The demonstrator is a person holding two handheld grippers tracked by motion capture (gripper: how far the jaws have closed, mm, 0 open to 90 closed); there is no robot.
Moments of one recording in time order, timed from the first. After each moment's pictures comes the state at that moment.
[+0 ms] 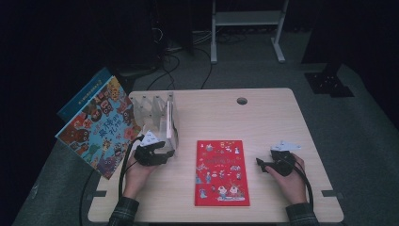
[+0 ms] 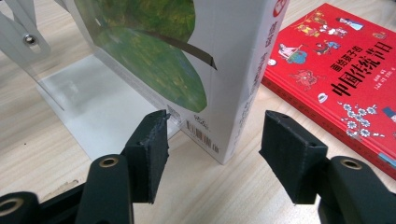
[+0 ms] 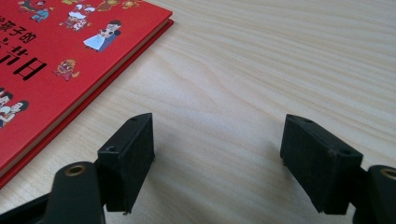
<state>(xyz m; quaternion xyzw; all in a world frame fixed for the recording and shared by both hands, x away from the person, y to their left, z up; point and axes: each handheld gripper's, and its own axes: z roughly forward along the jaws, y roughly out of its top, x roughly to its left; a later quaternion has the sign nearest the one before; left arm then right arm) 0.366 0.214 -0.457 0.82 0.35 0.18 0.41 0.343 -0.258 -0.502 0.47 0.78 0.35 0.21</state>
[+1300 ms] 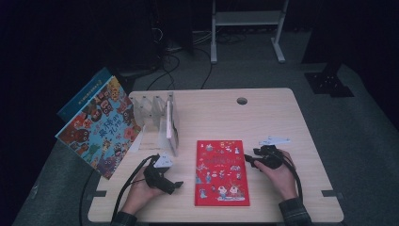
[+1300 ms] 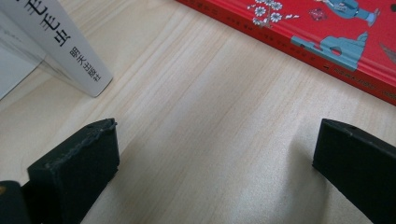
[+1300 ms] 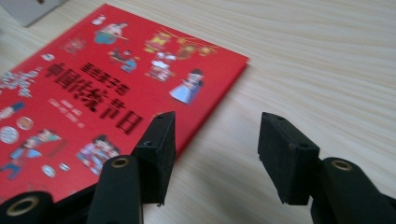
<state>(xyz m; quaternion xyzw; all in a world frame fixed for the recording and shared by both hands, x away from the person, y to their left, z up) 0.328 0.189 -0.499 0.89 0.24 0.11 0.36 0.351 -0.216 -0.480 0.46 0.78 0.39 0.14</state>
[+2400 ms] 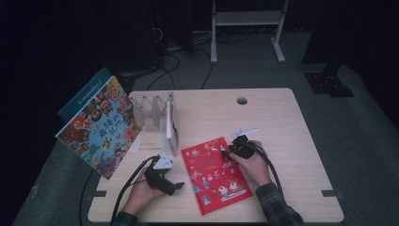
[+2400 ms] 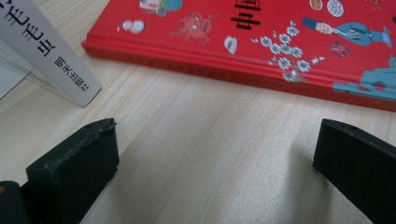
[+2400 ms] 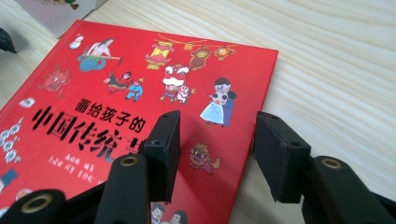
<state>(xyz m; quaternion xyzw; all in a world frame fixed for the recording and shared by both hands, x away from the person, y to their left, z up) 0.326 0.186 -0.500 0.89 0.24 0.11 0.37 0.394 -0.142 -0.484 0.43 0.82 0.37 0.08</state>
